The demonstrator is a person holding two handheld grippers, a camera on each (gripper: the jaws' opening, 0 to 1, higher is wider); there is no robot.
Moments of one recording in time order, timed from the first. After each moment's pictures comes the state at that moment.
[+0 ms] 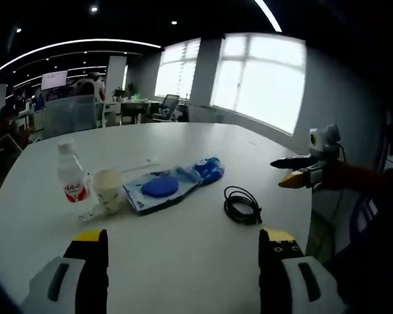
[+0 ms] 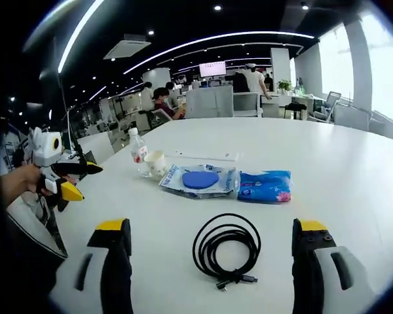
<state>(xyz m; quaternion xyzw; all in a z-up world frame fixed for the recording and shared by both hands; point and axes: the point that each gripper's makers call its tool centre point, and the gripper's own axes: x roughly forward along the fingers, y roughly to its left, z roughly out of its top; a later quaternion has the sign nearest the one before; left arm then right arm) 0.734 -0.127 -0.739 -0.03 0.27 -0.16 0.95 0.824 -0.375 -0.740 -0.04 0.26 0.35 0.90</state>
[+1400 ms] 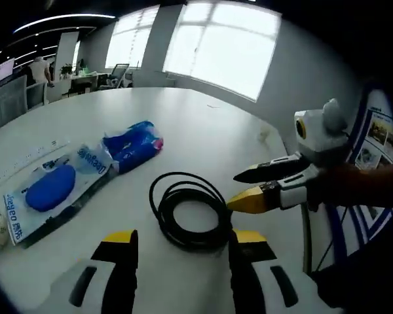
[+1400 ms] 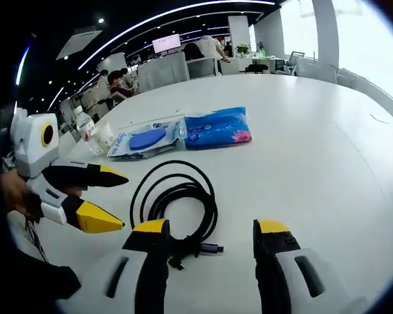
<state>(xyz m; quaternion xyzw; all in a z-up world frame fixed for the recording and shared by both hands) 0.825 -0.313 -0.834 -0.01 0.35 -0.31 0.88 0.847 -0.423 -0.841 -0.02 0.38 0.24 0.90</state>
